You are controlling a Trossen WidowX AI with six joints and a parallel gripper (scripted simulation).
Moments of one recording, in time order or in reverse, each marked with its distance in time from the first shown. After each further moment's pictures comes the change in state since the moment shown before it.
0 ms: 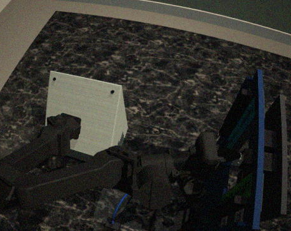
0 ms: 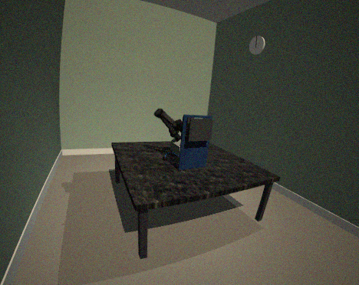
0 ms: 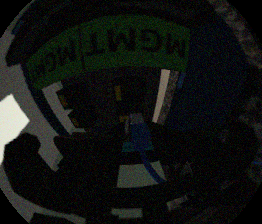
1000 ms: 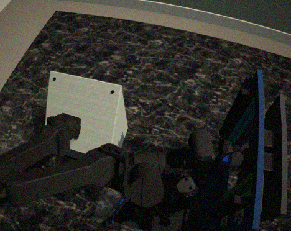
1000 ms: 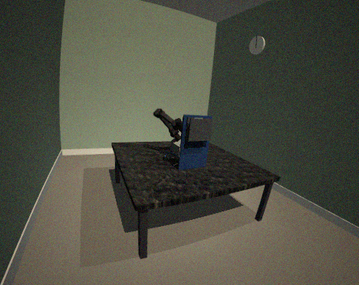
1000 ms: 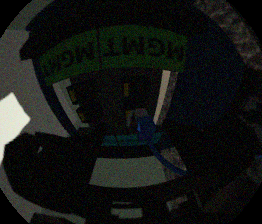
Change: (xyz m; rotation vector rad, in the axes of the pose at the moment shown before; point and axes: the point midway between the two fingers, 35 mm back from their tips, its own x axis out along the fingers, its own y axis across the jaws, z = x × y) arm -0.013 0.009 -0.004 -0.006 0.002 0.004
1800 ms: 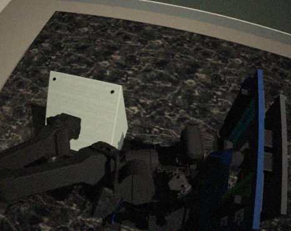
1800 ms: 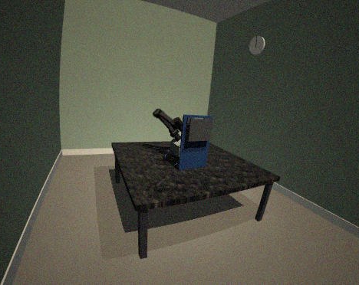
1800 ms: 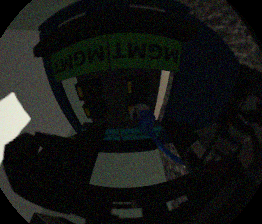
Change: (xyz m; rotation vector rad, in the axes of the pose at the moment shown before) arm -0.015 0.005 -0.005 0.000 0.001 -0.001
